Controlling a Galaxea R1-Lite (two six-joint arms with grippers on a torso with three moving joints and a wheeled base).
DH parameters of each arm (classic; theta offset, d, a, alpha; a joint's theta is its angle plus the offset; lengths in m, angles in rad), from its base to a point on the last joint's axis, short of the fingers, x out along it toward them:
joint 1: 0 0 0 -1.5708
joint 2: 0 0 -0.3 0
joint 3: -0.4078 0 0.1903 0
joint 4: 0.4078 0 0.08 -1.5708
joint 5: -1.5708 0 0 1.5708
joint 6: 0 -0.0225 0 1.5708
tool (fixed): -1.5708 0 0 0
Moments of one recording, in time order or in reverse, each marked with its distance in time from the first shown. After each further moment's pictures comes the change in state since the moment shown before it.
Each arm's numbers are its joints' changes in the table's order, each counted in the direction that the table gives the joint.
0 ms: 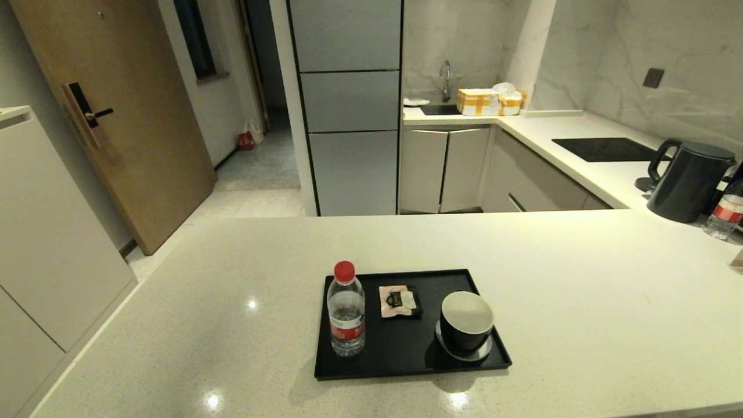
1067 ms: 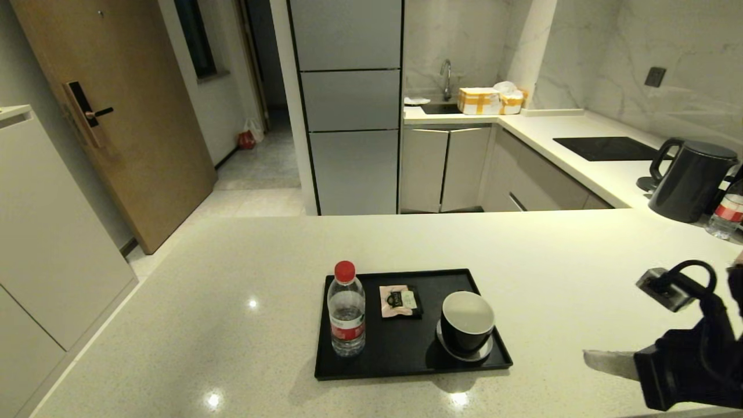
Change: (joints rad) left arm 0.000 0.000 0.000 0.000 0.000 0.000; right arm 0.153 1.025 0.295 -0.427 -0.286 0.203
